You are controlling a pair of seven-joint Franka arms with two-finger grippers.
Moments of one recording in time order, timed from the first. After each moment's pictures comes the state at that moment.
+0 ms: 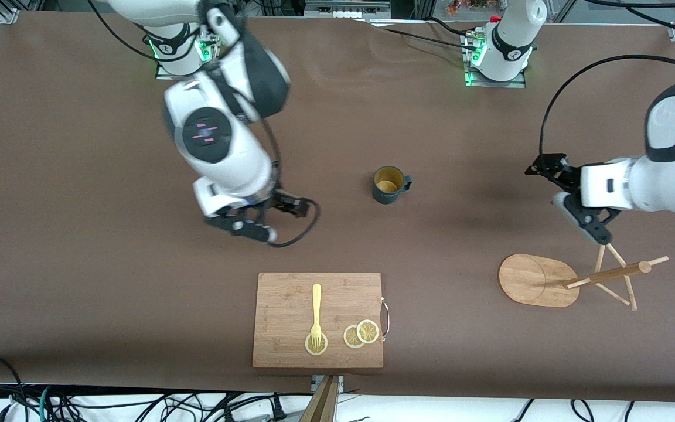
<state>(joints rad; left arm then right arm) 0.00 0.36 -0.05 -1.51 -0.26 1.50 0.78 0.53 0.62 -0.08 -1.08 0.14 1.68 0.71</state>
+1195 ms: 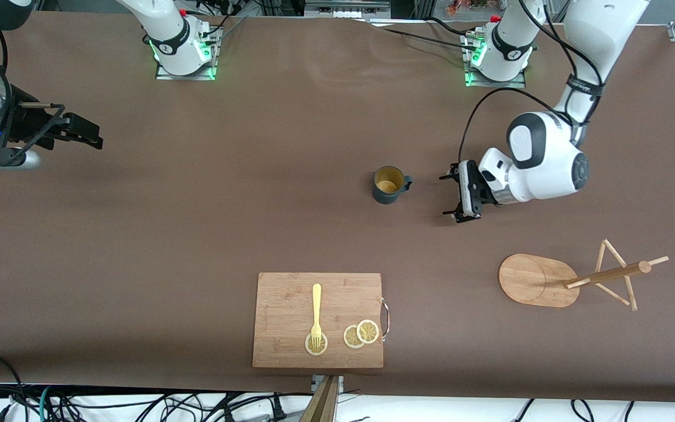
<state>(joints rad) -0.01 0.36 -0.26 -2.16 -0.78 2.37 1.72 0.18 0.08 -0.10 -1.54 0.03 1.50 0.06</state>
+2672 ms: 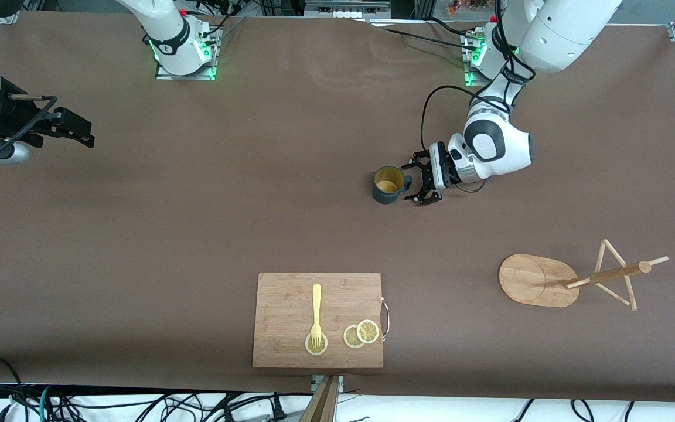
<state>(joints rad) -0.08 0.51 -0.33 -2.28 -1.54 2.51 2.44 0.18 0.07 -0.10 -1.51 0.01 1.50 0.06</state>
